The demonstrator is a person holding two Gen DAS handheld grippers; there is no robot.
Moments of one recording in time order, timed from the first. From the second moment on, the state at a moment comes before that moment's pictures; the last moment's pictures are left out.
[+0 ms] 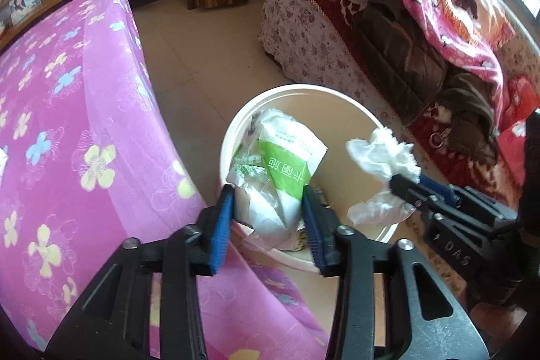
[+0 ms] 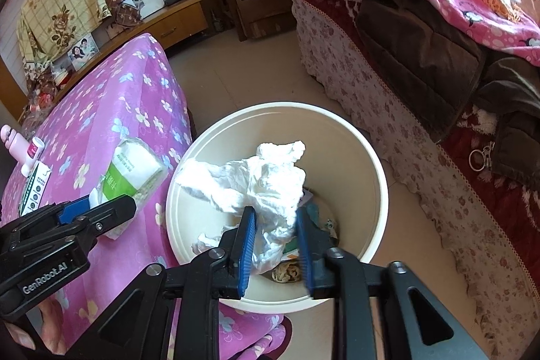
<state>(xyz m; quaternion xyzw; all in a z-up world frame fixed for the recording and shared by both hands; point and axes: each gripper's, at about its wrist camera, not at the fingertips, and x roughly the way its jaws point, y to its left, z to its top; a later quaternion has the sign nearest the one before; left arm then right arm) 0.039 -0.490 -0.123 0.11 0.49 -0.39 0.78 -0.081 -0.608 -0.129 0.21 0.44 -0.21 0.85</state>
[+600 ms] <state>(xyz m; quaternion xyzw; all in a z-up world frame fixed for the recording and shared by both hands) 0.038 -0.469 -0.116 0.11 0.47 -0.37 0.79 -0.086 -0.597 -0.129 0.22 0.44 -0.20 0.85</state>
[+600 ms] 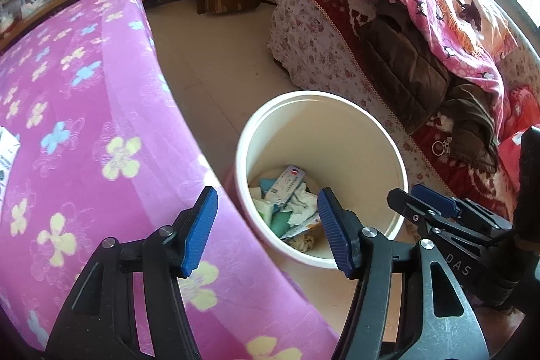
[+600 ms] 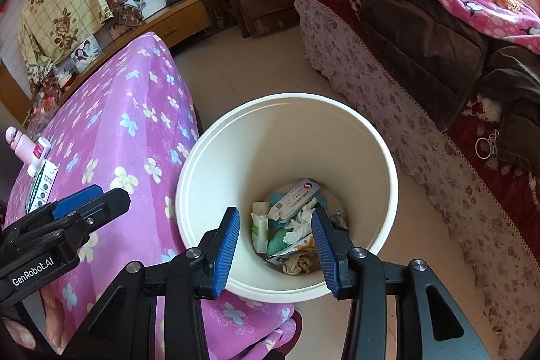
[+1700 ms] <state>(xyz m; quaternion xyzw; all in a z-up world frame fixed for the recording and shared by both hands) 0.067 -0.299 -0.089 0.10 0.43 -0.25 0.86 -0.028 -0.452 -0.099 0.15 0.45 -0.11 0.87</state>
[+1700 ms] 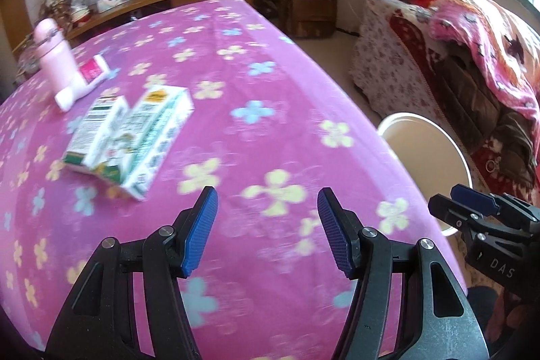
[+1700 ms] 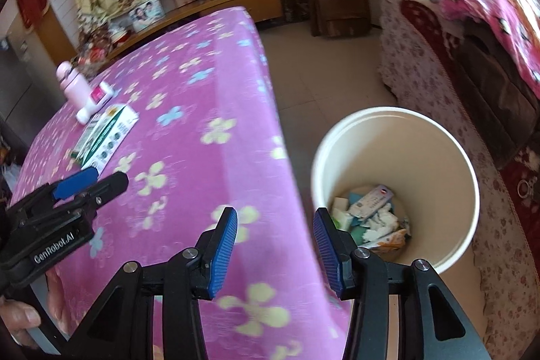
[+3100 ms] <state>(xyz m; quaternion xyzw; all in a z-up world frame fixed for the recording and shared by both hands) 0.144 -0.084 -0.095 -0.03 0.47 -0.13 0.87 0.173 -0.279 -0.103 0.18 0.48 -0.03 0.86</state>
